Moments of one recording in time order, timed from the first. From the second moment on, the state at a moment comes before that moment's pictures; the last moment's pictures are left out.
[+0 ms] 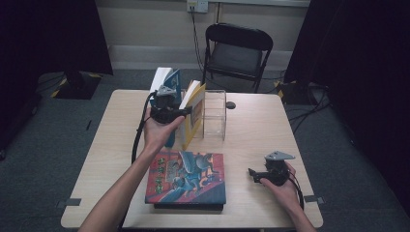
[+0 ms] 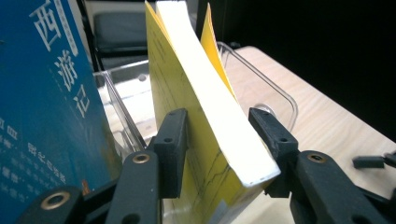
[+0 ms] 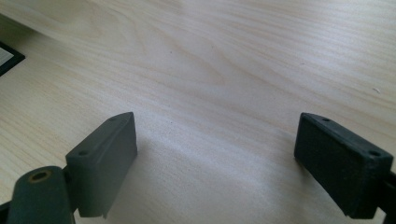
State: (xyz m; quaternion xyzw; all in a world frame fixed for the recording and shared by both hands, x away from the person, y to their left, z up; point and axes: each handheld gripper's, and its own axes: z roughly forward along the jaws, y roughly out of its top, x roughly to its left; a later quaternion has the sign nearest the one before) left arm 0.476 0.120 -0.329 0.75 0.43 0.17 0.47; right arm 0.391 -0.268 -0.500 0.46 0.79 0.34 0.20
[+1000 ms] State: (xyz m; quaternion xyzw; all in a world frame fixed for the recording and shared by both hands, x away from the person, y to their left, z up) left arm 0.540 0.081 -0.287 0.81 0.53 0.07 0.24; right arm 0.392 -0.268 -0.500 0.45 0.80 0.34 0.20
